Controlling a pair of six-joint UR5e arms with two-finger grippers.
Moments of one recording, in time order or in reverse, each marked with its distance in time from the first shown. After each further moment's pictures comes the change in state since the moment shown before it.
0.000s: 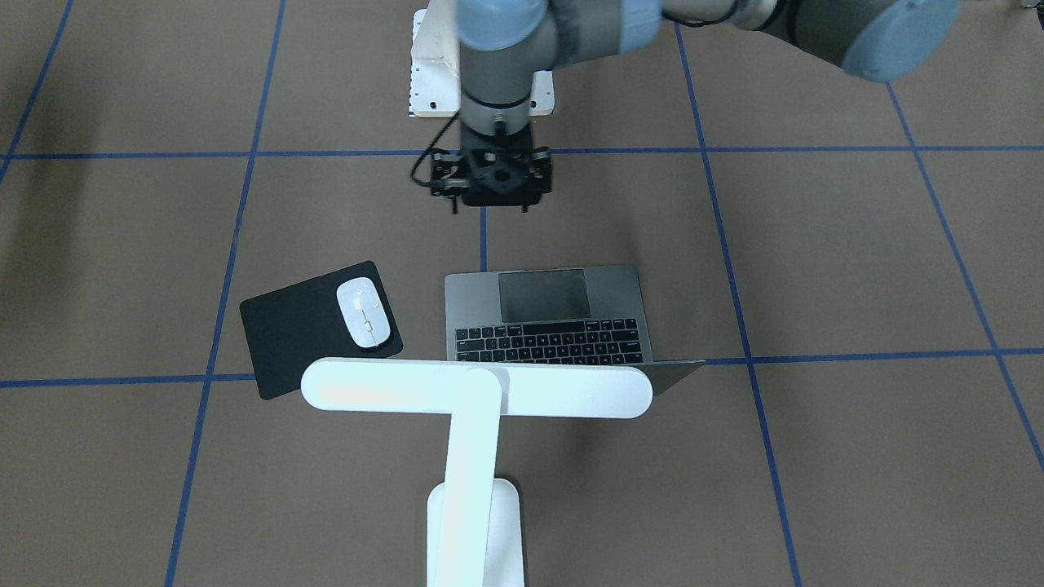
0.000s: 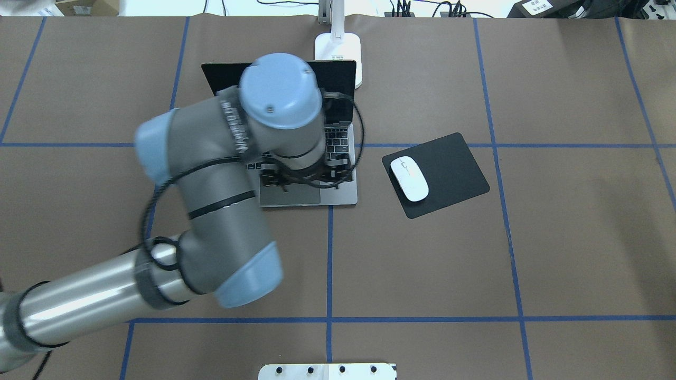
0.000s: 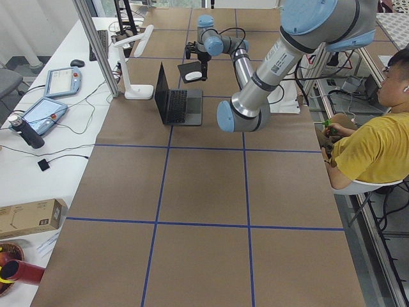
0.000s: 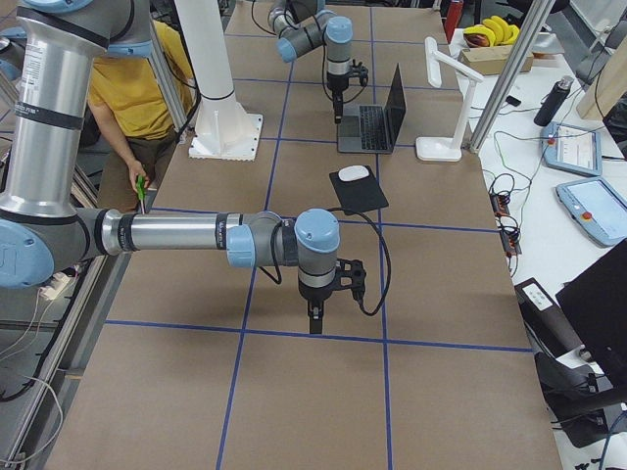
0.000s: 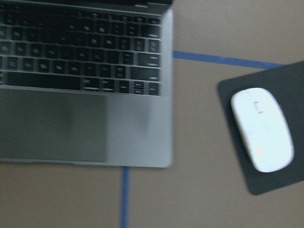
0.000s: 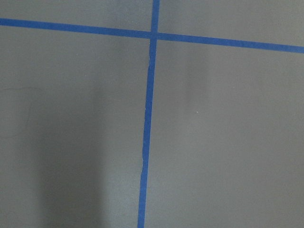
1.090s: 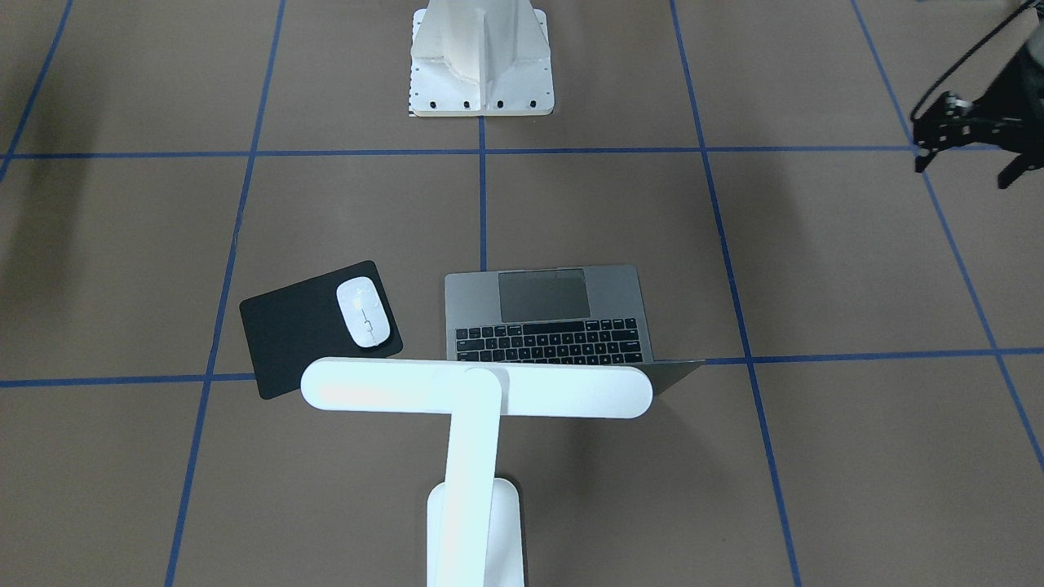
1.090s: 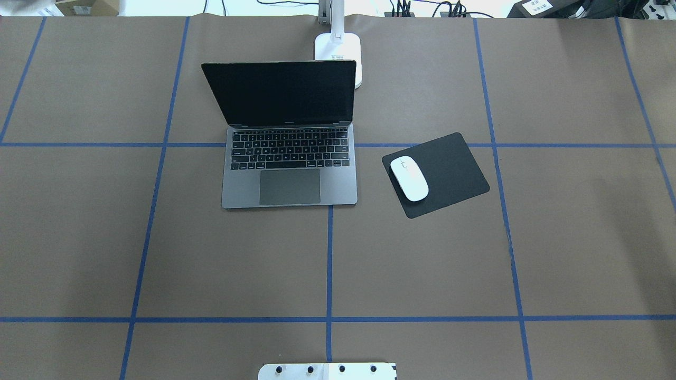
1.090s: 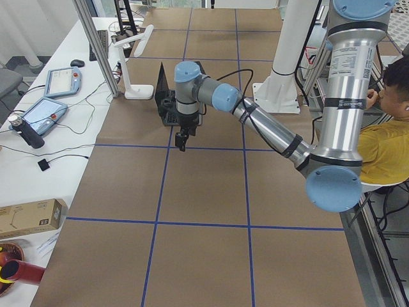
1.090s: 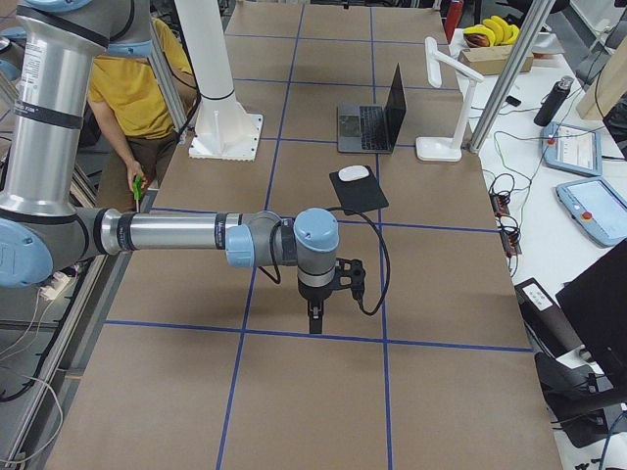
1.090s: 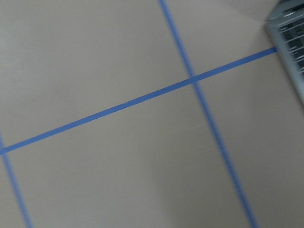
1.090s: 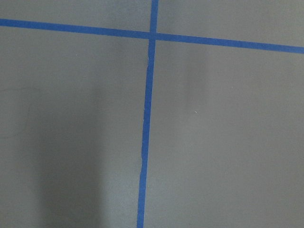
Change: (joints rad) left arm -0.735 0.782 -0.280 0.012 -0.304 1.144; right arm 0.000 -0.001 0.001 0.006 0.000 -0.004
